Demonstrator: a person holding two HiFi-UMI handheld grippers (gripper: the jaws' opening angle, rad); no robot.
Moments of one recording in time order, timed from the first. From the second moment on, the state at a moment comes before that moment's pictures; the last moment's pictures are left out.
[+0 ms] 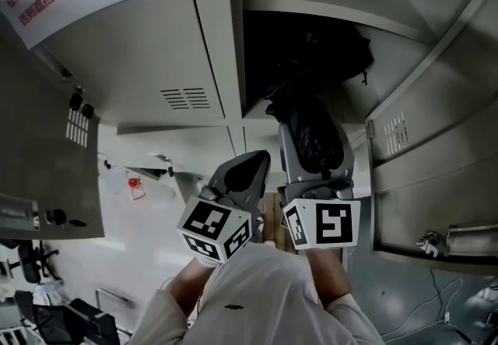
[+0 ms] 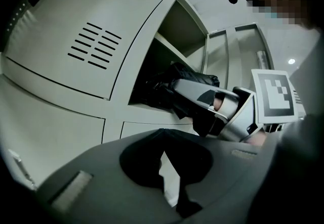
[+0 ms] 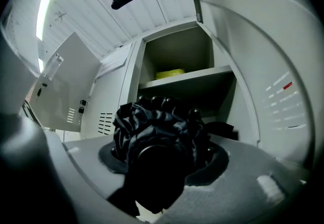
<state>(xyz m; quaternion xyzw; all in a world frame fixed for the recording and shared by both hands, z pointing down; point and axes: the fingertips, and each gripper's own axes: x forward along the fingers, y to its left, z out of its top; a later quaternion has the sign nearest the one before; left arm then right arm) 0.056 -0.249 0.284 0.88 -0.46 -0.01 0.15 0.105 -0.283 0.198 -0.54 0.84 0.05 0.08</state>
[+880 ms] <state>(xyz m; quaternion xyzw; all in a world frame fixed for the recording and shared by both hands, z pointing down) 0.047 -0.245 0.294 0.87 -0.47 -0.01 0.16 0.070 -0.342 0.203 -0.48 0.87 0.04 -0.06</state>
